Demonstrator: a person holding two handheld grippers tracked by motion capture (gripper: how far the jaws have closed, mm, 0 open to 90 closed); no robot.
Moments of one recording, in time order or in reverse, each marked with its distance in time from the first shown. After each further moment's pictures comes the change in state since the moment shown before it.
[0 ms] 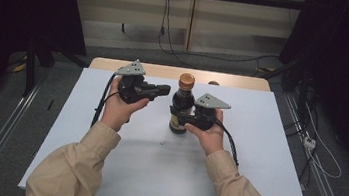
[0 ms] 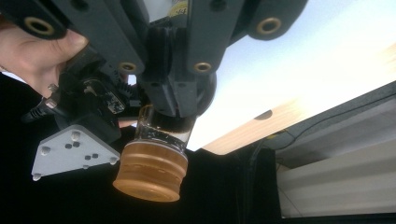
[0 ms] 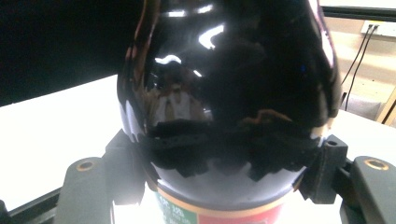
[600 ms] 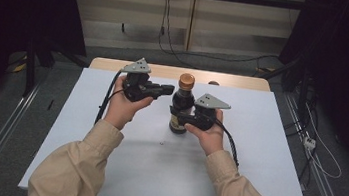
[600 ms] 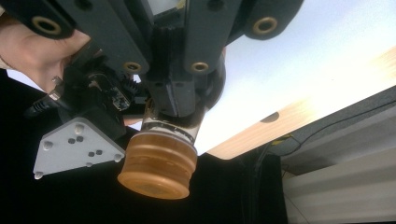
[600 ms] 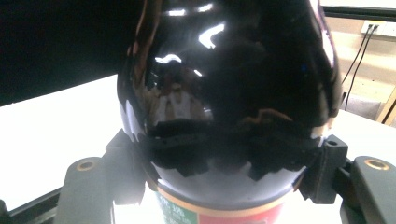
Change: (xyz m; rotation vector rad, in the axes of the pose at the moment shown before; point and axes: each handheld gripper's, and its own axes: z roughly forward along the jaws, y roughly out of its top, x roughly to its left) left arm -0.004 0.009 0.008 0.035 -0.011 0.005; right arm 0.000 0.000 0.000 0.002 0.002 0.000
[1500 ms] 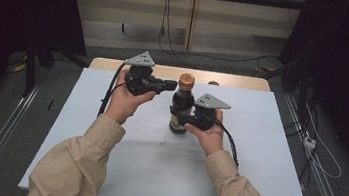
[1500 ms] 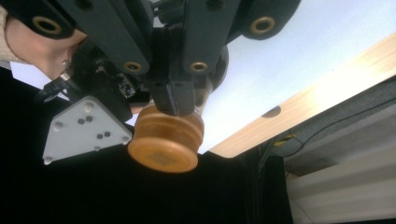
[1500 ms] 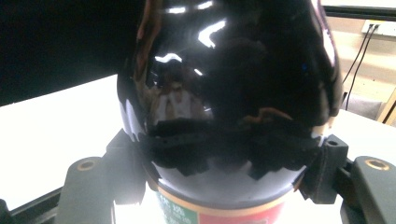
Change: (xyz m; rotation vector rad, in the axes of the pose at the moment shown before) left arm -0.002 0.021 -0.001 0.022 -0.010 0.024; right arm 0.000 0.000 0.000 0.000 0.002 0.000
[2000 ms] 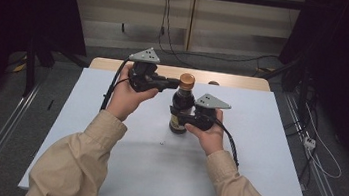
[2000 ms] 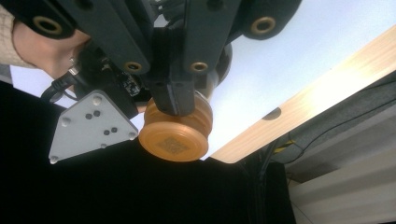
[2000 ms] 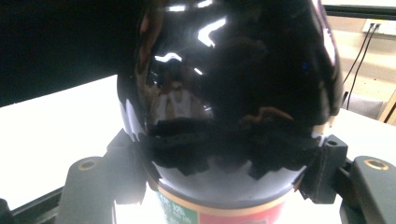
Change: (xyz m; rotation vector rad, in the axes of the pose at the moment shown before) left arm -0.005 0.014 0.003 0.053 -0.009 0.017; right arm -0.001 0.000 0.000 0.002 0.002 0.003
